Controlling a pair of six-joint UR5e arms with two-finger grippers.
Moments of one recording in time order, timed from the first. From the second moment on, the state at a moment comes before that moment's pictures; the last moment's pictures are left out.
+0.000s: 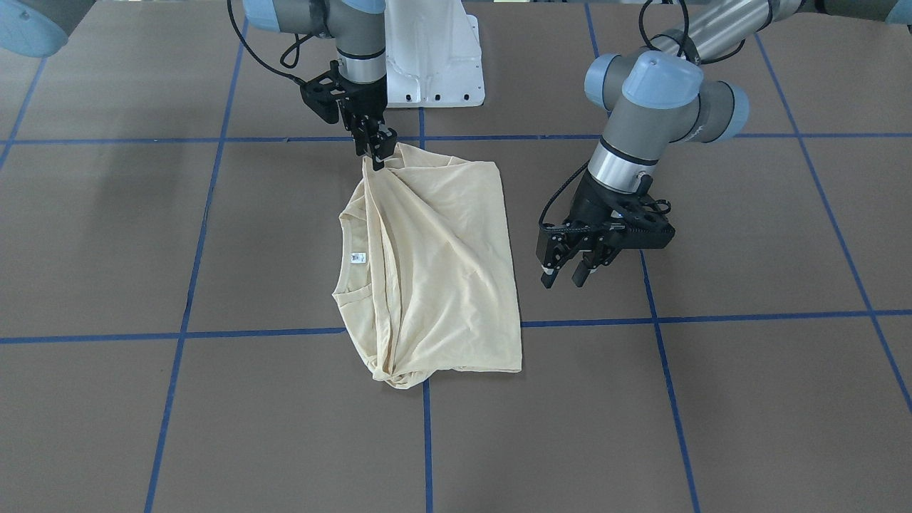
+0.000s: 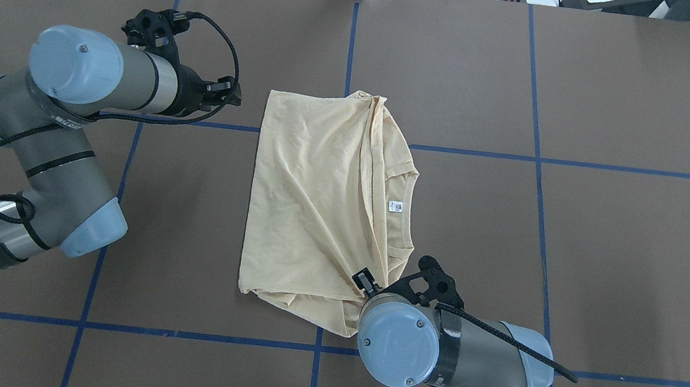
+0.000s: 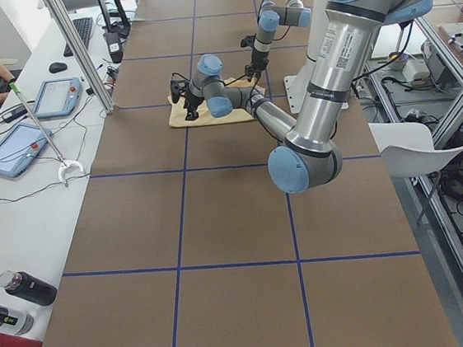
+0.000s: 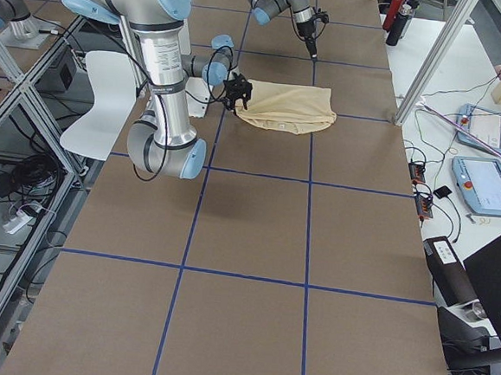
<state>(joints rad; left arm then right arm) -0.71 -2.03 -1.68 -2.12 -1.74 -1.38 0.17 -1.07 1.89 -1.65 1.43 2.38</state>
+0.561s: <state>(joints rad) -0.71 -2.03 -1.68 -2.12 -1.74 -1.38 0.17 -1.06 1.85 -1.61 1.42 2.41</state>
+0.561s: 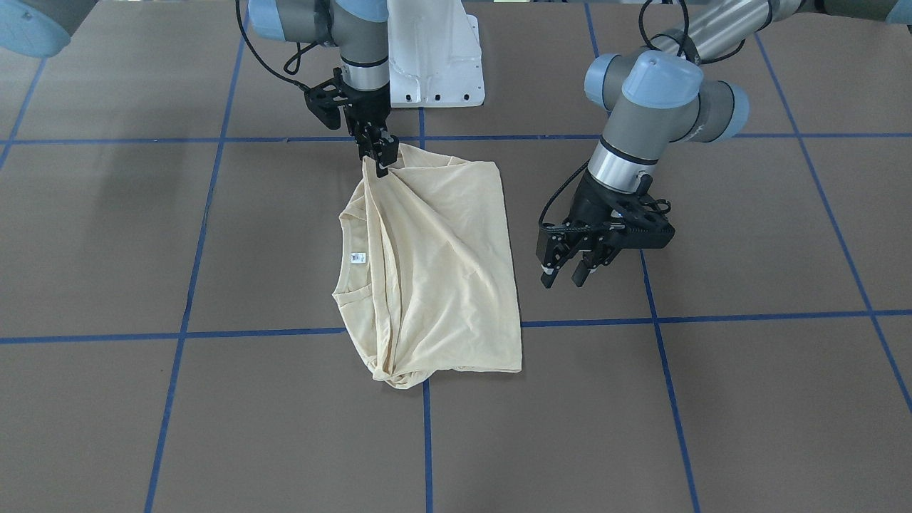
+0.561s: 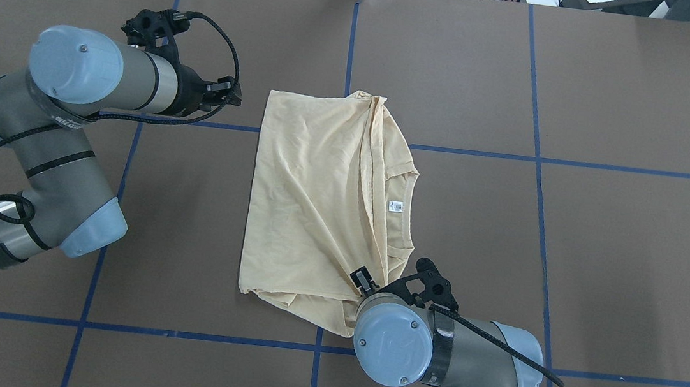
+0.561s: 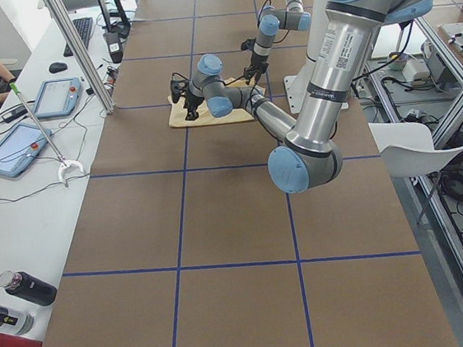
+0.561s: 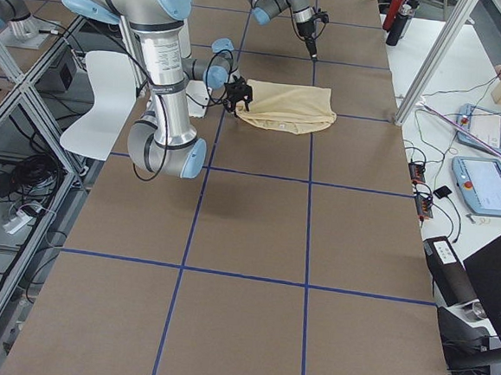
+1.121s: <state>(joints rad) -0.71 -2.03 -1.68 -2.12 -1.74 -1.38 0.17 -1.06 1.84 -1.60 1.42 2.41</state>
